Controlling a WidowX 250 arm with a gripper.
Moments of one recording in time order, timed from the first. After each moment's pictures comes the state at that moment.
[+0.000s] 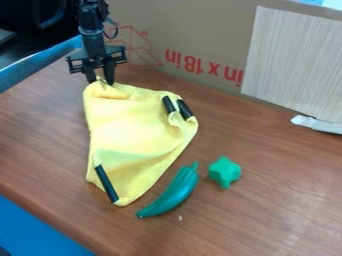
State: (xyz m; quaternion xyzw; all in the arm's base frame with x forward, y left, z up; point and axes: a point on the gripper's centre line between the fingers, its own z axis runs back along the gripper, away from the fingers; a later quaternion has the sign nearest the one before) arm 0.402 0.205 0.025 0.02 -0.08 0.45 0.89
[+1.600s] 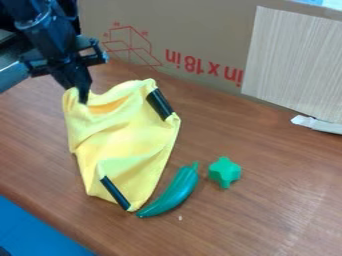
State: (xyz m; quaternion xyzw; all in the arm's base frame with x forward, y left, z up) arm 0.271 0.109 0.116 -0.09 -0.17 0.23 0.95
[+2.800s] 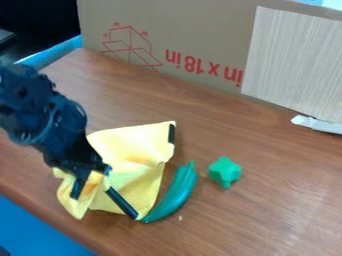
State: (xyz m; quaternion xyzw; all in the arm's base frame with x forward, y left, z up) arm 0.195 0.036 0.078 0.01 -0.26 0.03 0.97
